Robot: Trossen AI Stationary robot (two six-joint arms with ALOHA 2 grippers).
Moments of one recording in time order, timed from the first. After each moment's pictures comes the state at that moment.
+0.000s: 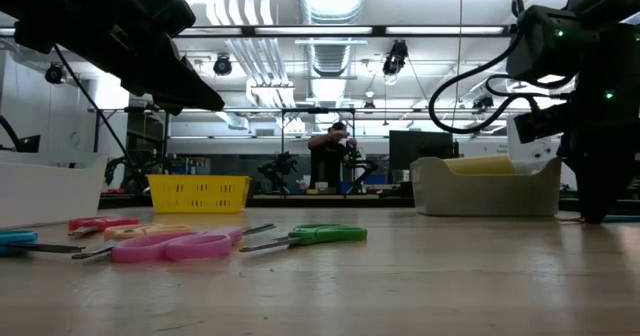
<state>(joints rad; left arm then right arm) -0.20 1.12 0.40 0.20 -0.20 -0.16 0.10 1.21 0.47 -0.72 0.12 0.70</state>
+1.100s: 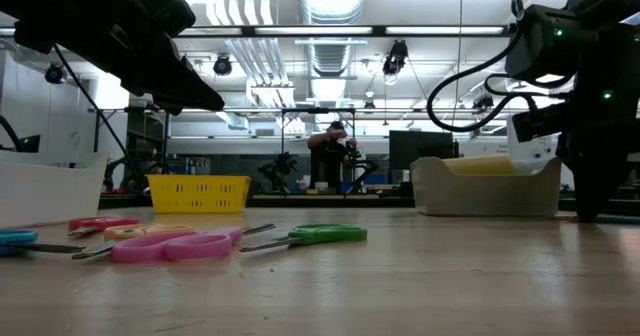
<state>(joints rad) -0.20 1.12 0.40 0.20 -0.20 -0.16 0.10 1.21 0.47 -0.71 0.14 0.69</state>
